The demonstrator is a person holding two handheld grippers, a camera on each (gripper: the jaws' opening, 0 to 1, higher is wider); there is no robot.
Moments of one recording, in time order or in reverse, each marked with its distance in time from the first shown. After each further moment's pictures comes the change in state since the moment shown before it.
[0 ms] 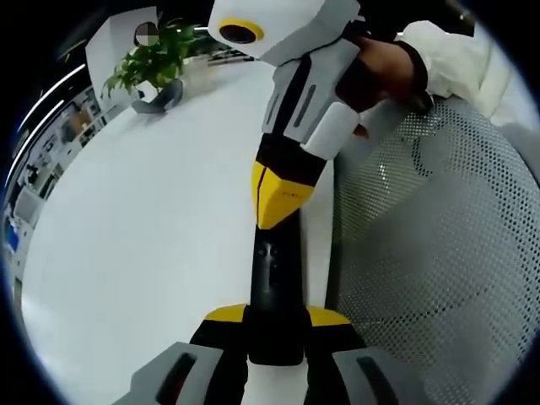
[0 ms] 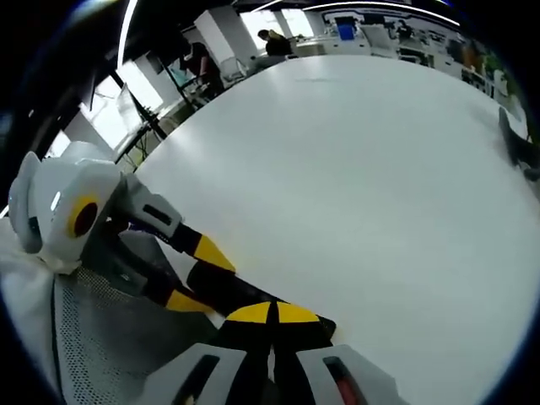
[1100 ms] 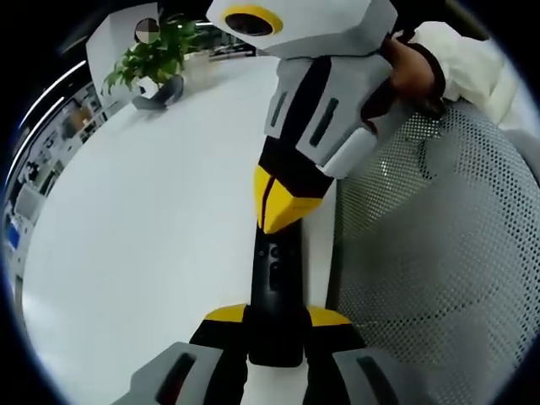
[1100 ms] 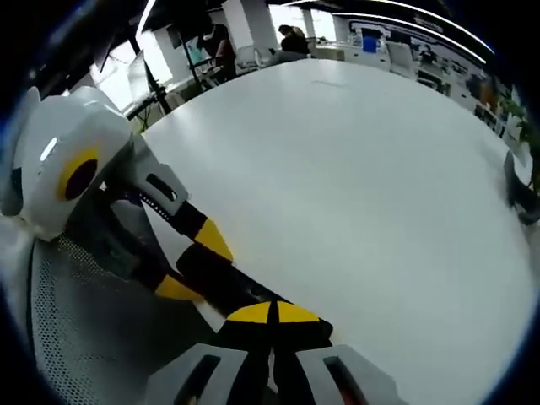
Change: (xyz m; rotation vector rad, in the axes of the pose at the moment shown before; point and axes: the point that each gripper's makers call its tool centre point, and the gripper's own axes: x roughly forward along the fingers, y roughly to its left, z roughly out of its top) left arm 0.001 -0.001 0.000 -0.013 0.021 0.011; right arm 0.004 0.002 -0.003 -0.170 0.040 -0.102
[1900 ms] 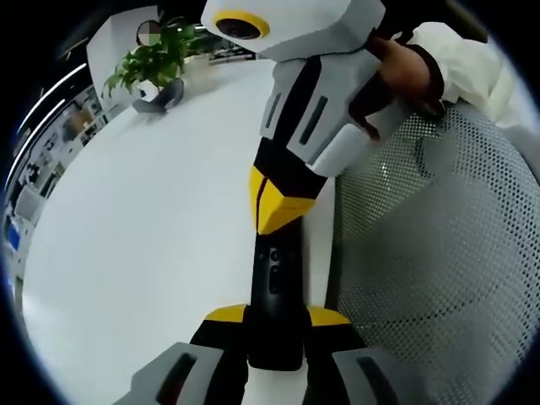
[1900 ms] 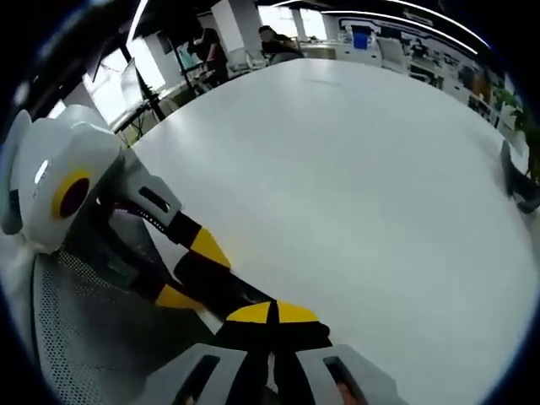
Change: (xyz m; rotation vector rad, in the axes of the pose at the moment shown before) left arm 0.000 0.000 0.001 0.006 -0.012 -0.001; right arm -0.001 -0.004 0.004 0.060 -0.022 0.014
